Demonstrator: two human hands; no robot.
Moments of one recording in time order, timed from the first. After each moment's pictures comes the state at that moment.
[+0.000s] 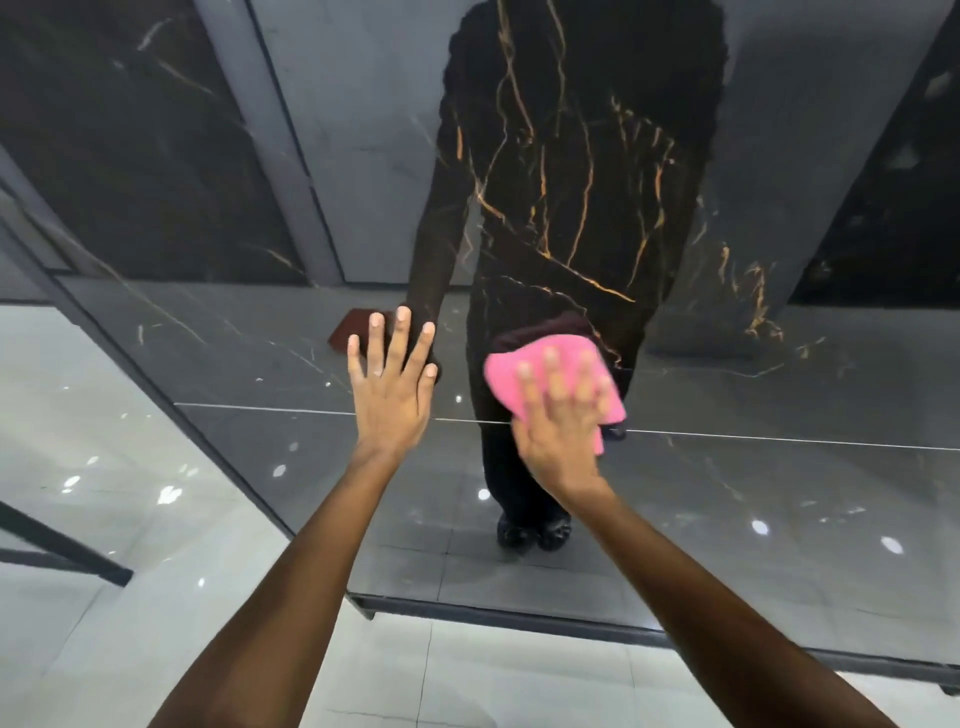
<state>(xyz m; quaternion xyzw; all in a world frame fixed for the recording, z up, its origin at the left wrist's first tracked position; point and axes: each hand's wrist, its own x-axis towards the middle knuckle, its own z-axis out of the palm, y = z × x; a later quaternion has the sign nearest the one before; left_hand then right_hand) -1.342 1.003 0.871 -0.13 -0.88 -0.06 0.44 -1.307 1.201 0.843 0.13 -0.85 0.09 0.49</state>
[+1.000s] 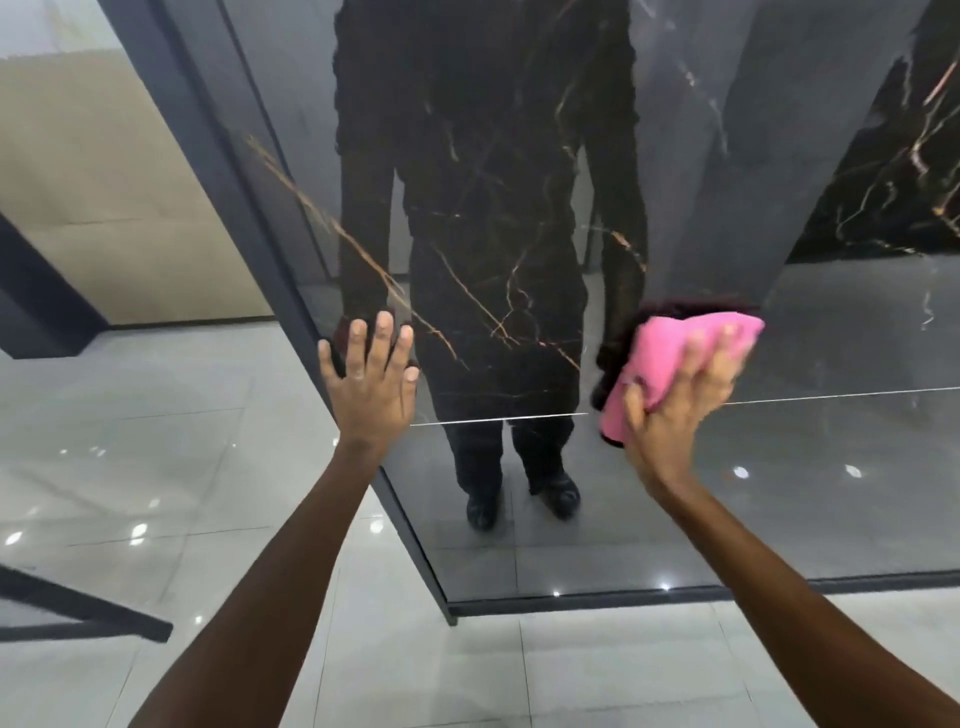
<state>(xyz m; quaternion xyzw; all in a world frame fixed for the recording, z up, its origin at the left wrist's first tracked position) -1.416 0.704 0.859 -0.18 -0.82 -0.02 0.55 -1.326 1.001 0.849 -0.07 -0.83 0.22 0.50</state>
